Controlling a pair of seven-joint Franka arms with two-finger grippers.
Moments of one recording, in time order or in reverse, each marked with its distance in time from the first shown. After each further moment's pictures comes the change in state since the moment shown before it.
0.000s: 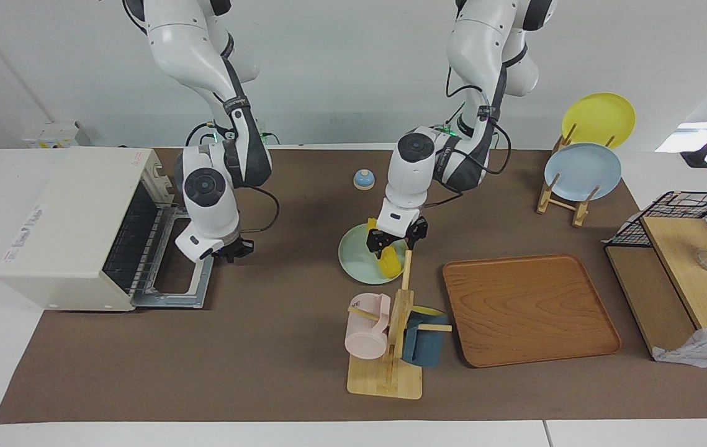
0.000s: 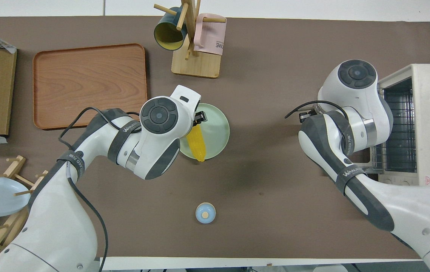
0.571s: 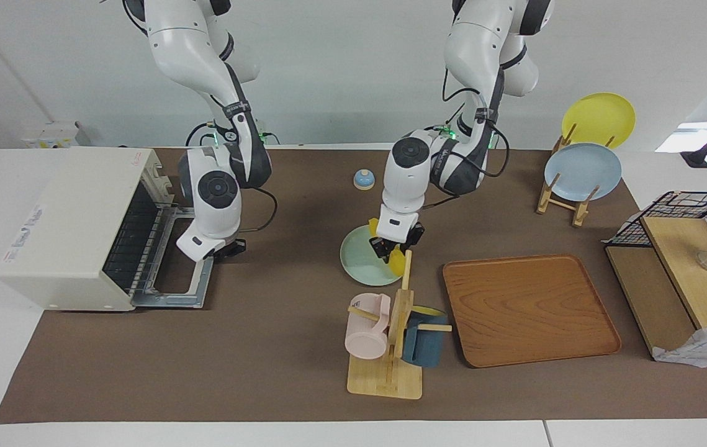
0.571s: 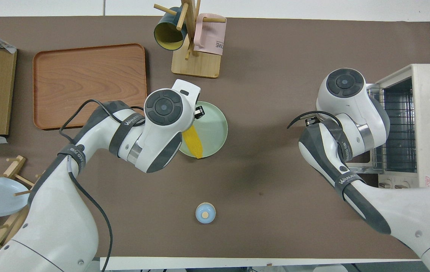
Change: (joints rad) left arm 0.062 -0.027 0.038 0.058 0.051 -0.129 0.077; right arm -0.004 0.000 0.005 -0.028 -0.138 -0.001 -0.021
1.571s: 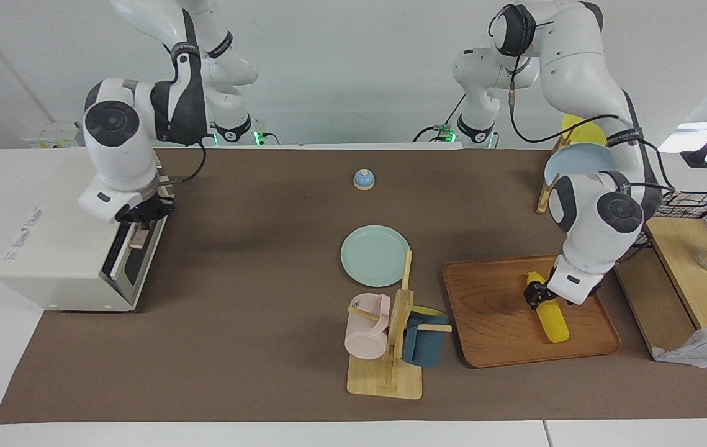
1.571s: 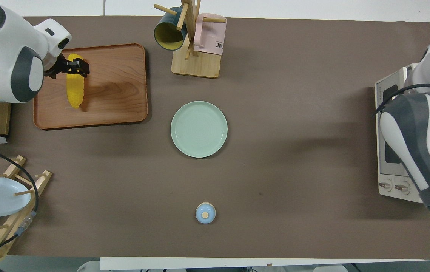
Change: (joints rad) left arm 0.475 0.069 0.002 0.265 0.000 -0.247 0.754; right arm -0.215 -0.207 -0.006 0.180 0.067 -0.319 -0.438
